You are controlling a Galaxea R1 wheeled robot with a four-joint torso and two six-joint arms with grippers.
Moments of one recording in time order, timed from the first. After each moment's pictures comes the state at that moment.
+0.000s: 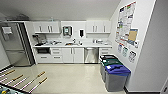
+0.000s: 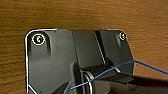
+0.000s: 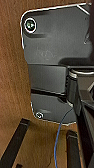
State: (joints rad) left arm 1.45 2.81 -2.34 0.02 0.01 0.03; right arm -1.54 2.82 -2.36 -0.21 0.11 0.20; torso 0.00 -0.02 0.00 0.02
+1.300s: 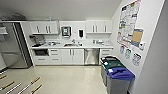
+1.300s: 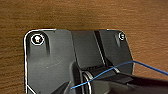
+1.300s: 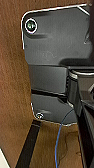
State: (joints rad) left arm 1.45 2.81 -2.34 0.02 0.01 0.03; right arm -1.53 2.82 -2.36 -0.21 0.10 0.20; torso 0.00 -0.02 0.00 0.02
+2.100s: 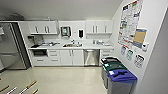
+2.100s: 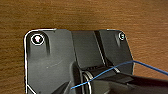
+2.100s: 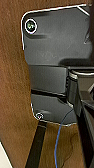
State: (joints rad) left arm 1.46 2.81 -2.34 0.02 0.01 0.03; right arm -1.54 2.82 -2.37 -0.21 0.10 0.20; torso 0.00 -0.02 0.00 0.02
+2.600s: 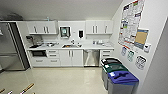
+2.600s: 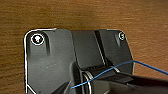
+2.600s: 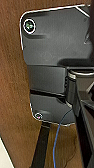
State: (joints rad) left arm 1.46 2.81 -2.34 0.02 0.01 0.03; right arm -1.54 2.82 -2.37 -0.21 0.10 0.20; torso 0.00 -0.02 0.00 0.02
